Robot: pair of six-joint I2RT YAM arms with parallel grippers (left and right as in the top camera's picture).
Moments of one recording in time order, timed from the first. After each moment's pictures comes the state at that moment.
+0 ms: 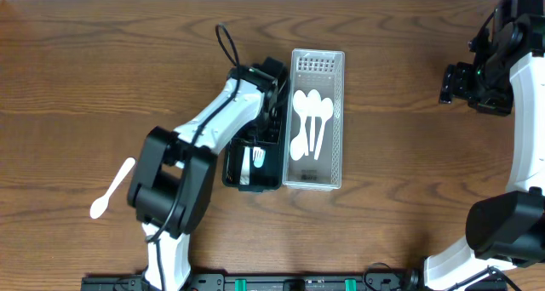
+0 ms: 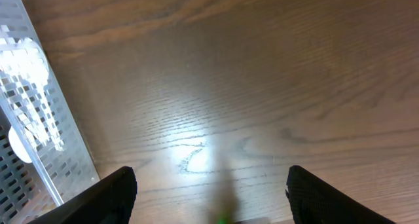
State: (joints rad) left arm -0.49 2.05 1.51 -1.12 0.07 -0.32; right arm -0.18 1.80 1.87 -1.52 0.00 0.11
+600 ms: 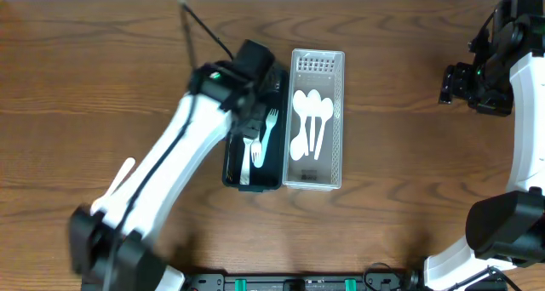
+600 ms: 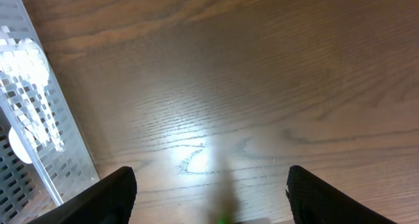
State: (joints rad) left arm -0.48 1.60 1.53 -1.21 -0.18 -0.20; right arm -0.18 1.80 1.87 -1.51 0.00 0.11
